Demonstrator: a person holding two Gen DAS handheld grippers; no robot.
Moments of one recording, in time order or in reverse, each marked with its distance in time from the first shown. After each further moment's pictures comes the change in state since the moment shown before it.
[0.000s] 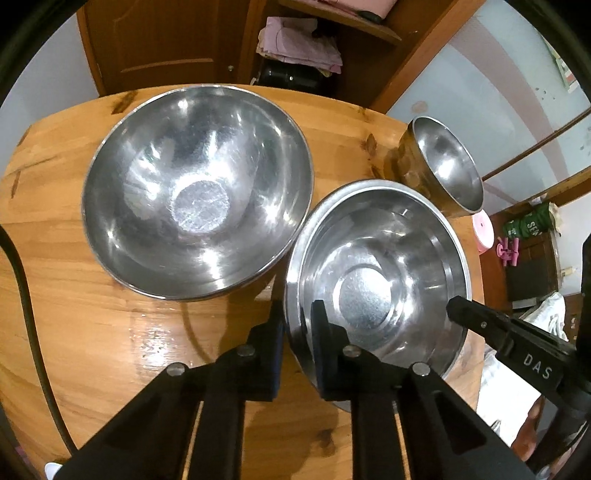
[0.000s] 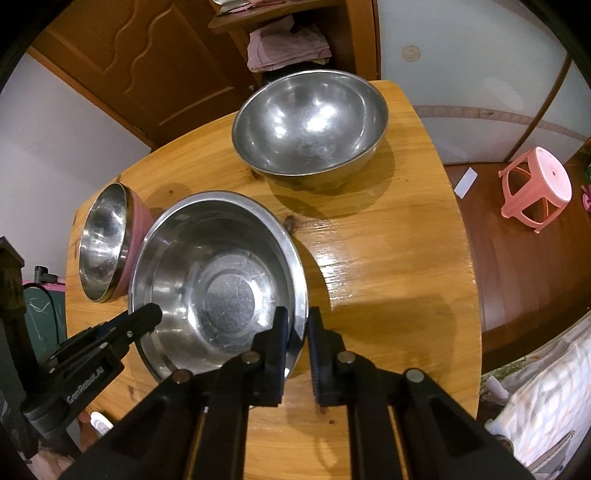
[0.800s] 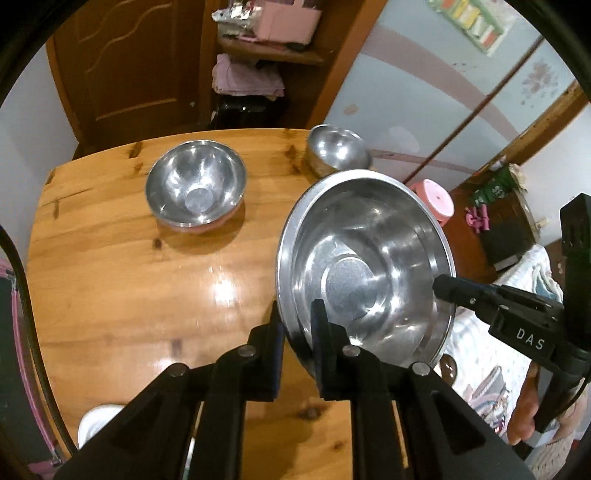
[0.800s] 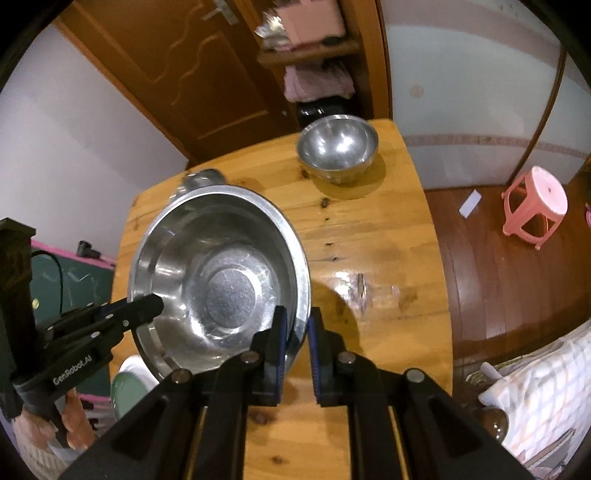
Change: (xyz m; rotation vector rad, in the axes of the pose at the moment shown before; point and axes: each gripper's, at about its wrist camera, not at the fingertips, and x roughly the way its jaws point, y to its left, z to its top) left arm -0.147 -0.031 -0.084 0.192 -0.075 -0.067; right arm -0.134 0.016 -0.093 -0.080 -0.125 0.079
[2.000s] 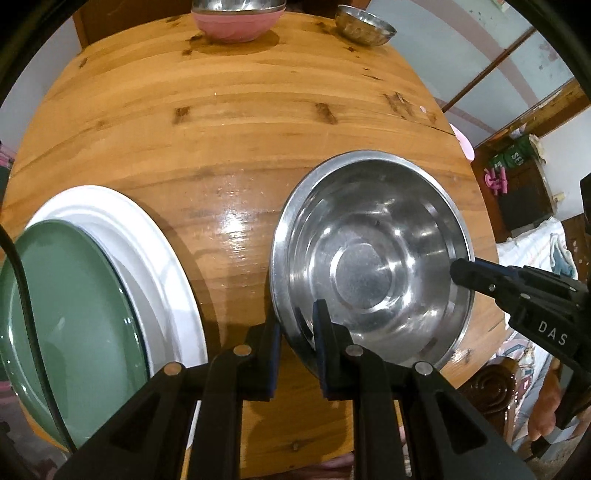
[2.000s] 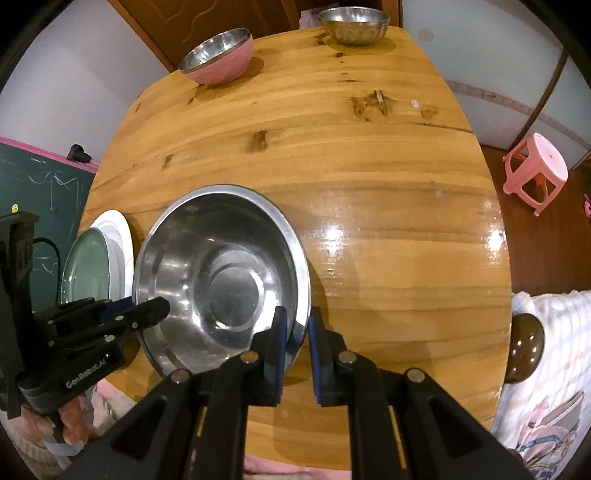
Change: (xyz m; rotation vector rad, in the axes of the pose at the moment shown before) left arm 0.047 0.026 -0.211 -0.057 0.150 0.062; right arm 0.054 0.013 -0.187 -0.060 0.151 -0.048
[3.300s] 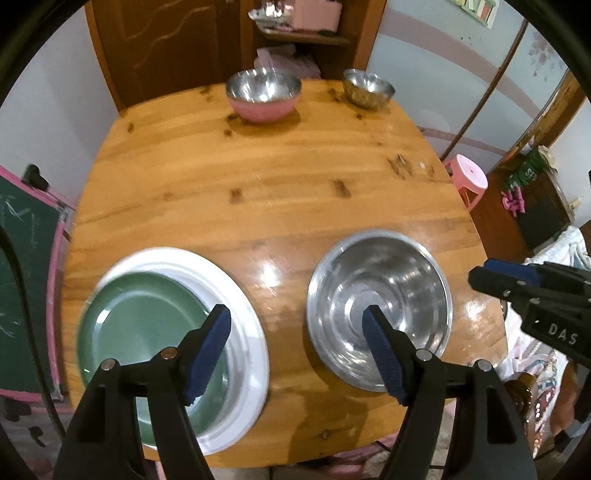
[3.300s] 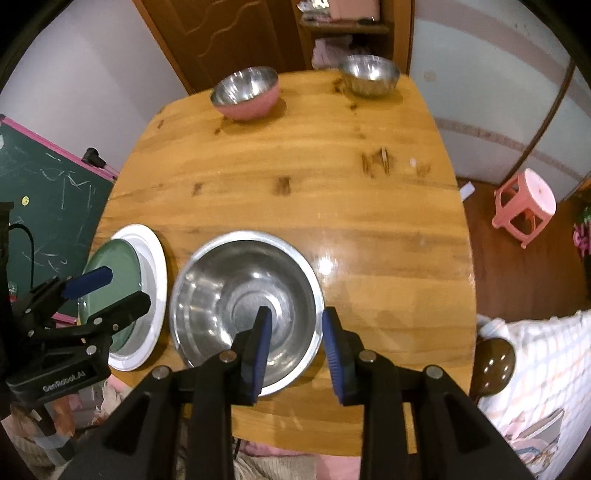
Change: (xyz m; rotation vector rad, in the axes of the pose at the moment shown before) left arm -0.090 -0.003 0.008 0.041 -0.202 0.143; right arm -0.061 0.028 0.010 -0.083 -0.108 -0.048
